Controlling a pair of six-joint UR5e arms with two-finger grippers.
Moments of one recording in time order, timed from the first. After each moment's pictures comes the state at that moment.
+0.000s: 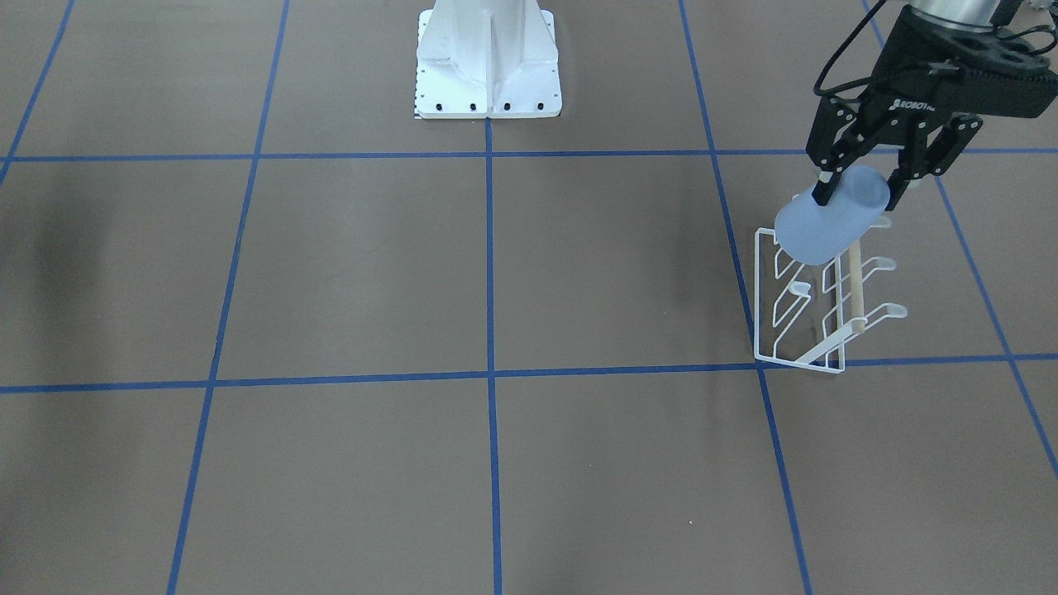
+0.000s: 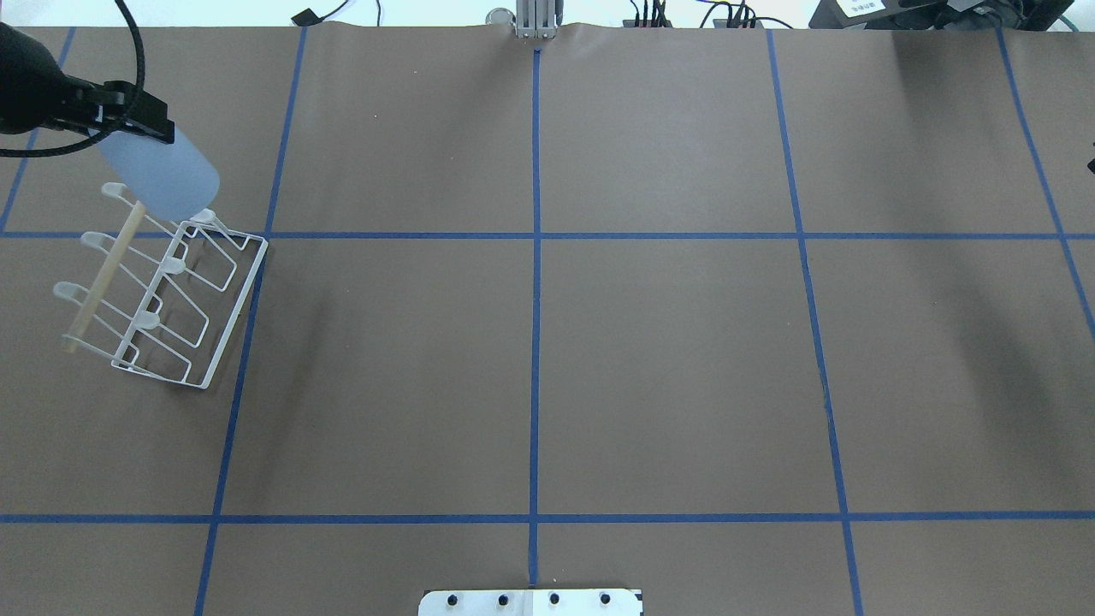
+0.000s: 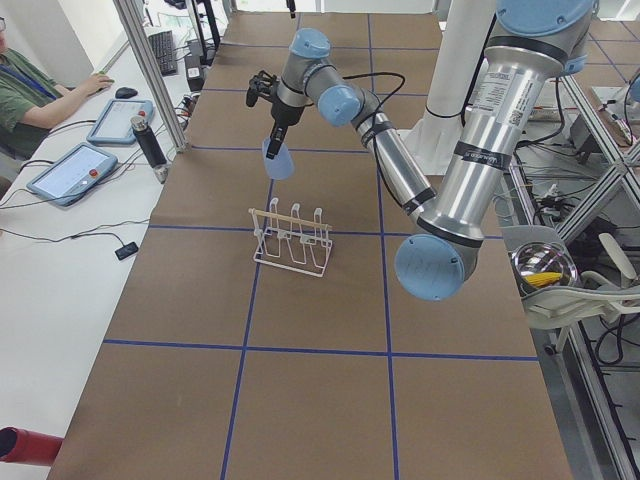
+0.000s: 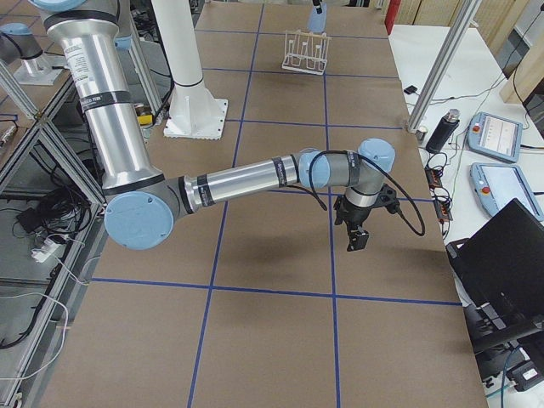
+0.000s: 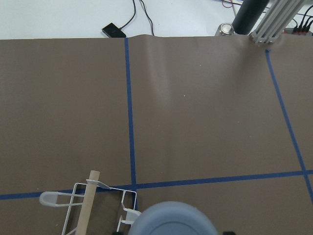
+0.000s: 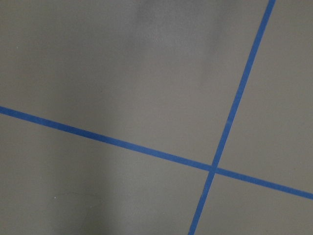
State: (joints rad) left arm -1.03 -1.90 -2.16 -1.48 -1.97 -0.80; right arm 1.41 -1.30 1.58 -1.83 2.22 -0.14
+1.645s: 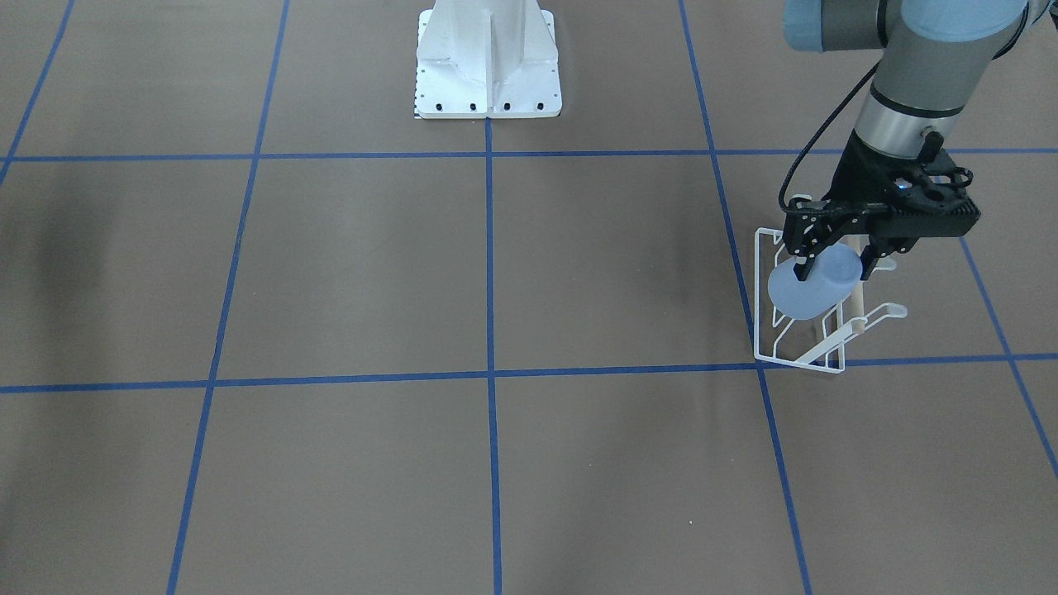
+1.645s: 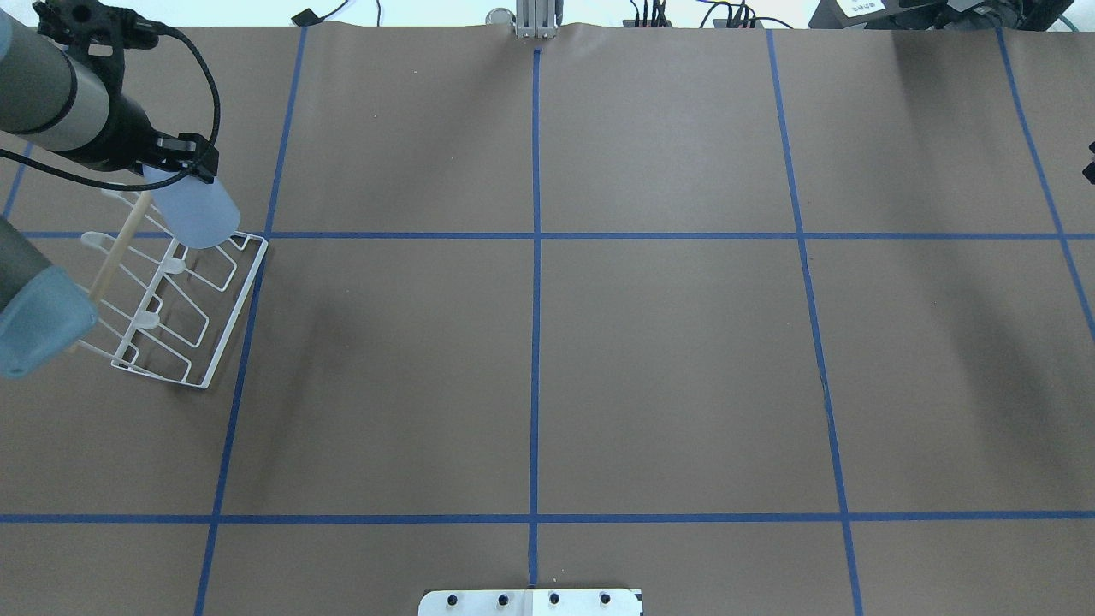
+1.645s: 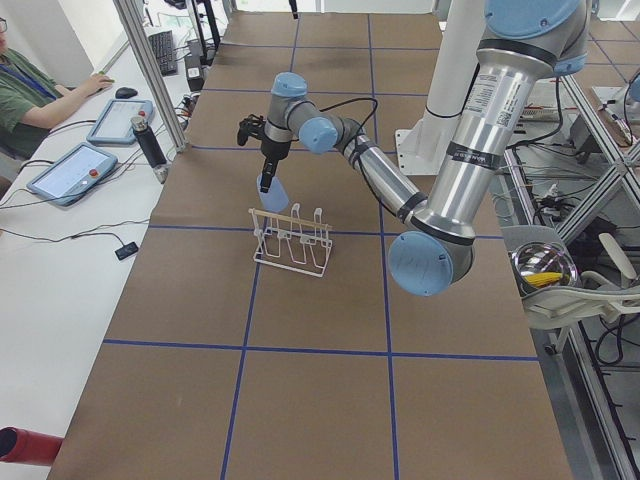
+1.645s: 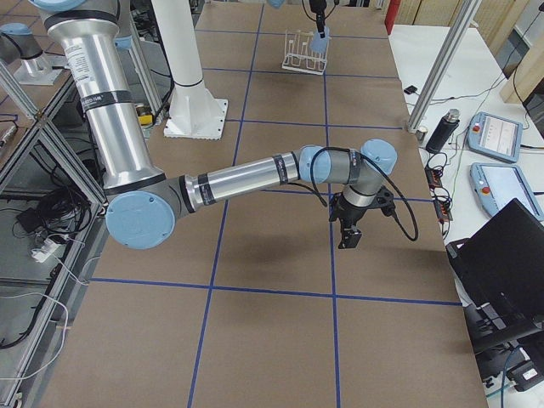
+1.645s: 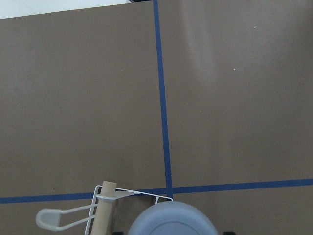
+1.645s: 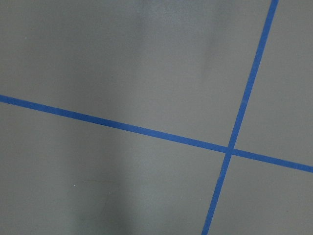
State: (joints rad) left arm -0.95 -1.90 -1.96 -1.55 -1.92 -0.80; right arm 1.41 -1.29 1.58 -1.88 2.27 -0.13
